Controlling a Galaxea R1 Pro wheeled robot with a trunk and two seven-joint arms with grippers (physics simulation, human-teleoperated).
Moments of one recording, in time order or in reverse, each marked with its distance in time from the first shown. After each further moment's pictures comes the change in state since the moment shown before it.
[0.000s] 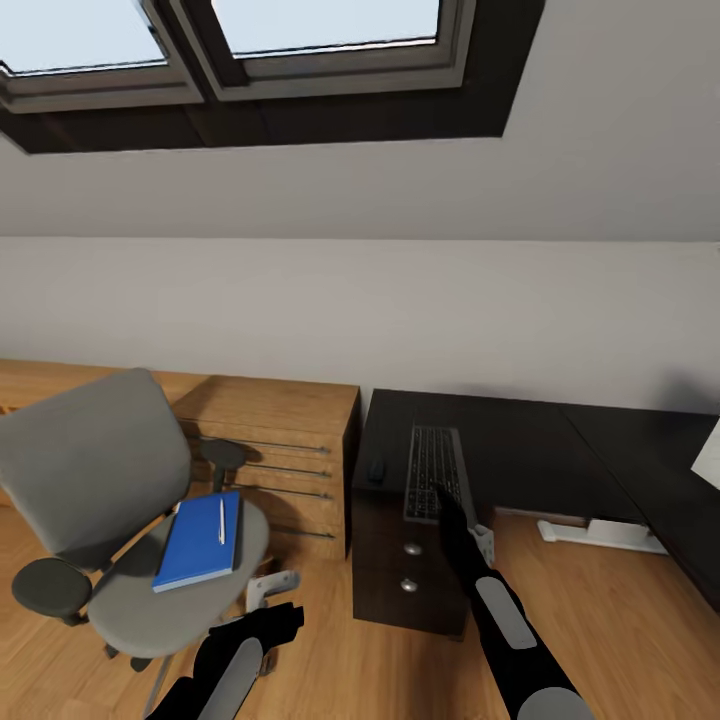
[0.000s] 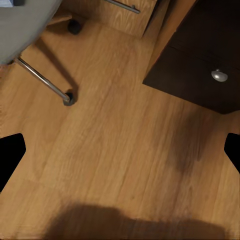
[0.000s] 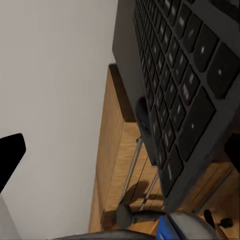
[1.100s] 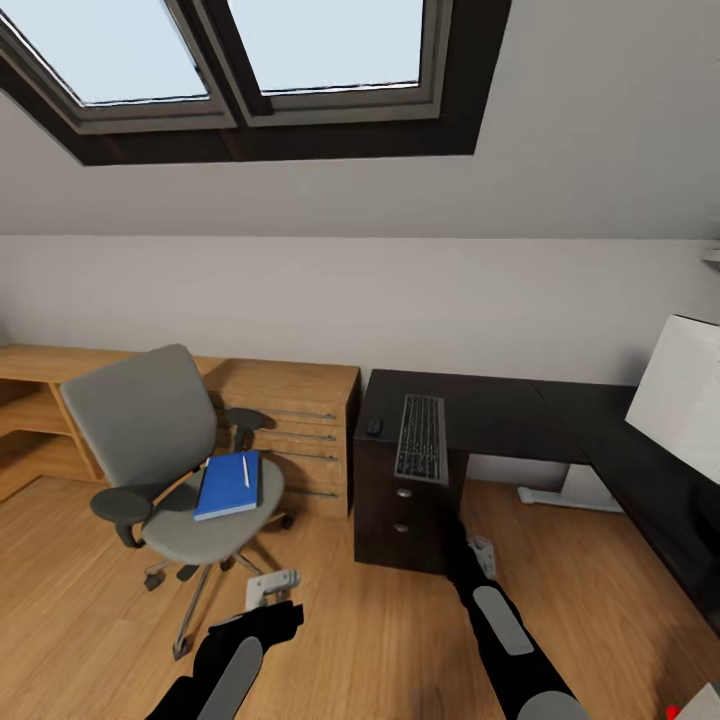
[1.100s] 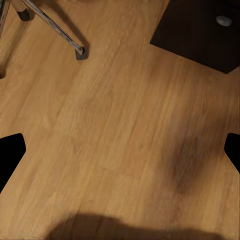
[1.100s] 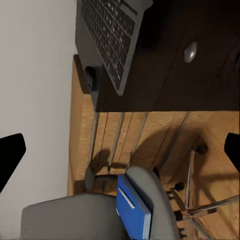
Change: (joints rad) left arm 0.000 0.000 0.001 -0.007 -0.003 -0.001 0.003; right arm 0.000 0.000 0.004 0.059 0.006 -0.036 -0.060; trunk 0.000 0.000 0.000
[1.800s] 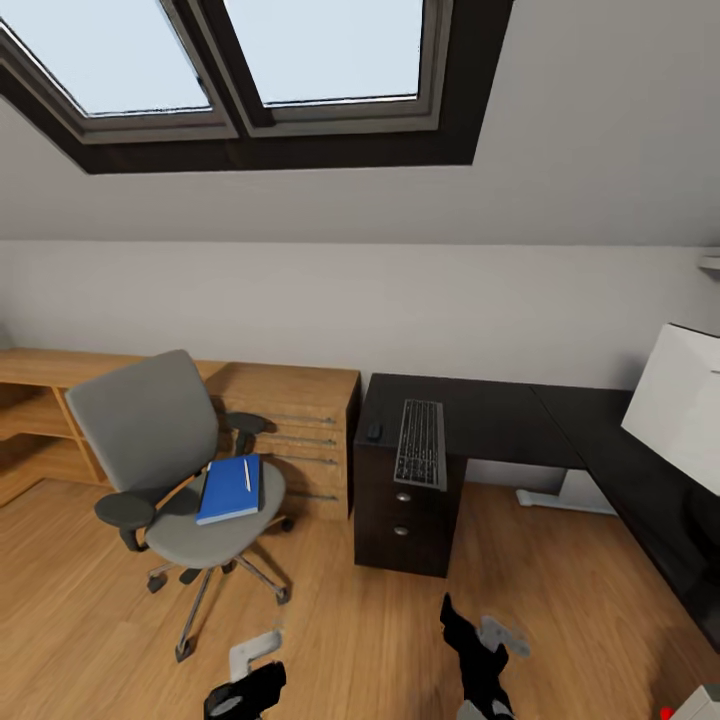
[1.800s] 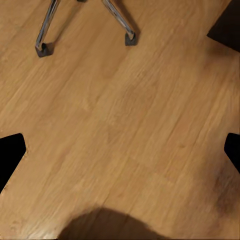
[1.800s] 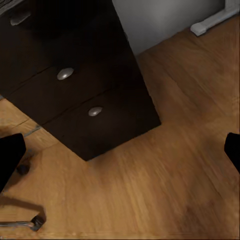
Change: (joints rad) left arm 0.007 0.003 -0.099 0.431 0.012 -0.465 -0.005; right arm 0.000 -0.013 0.117 0.540 0.686 -0.659 -0.156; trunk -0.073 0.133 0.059
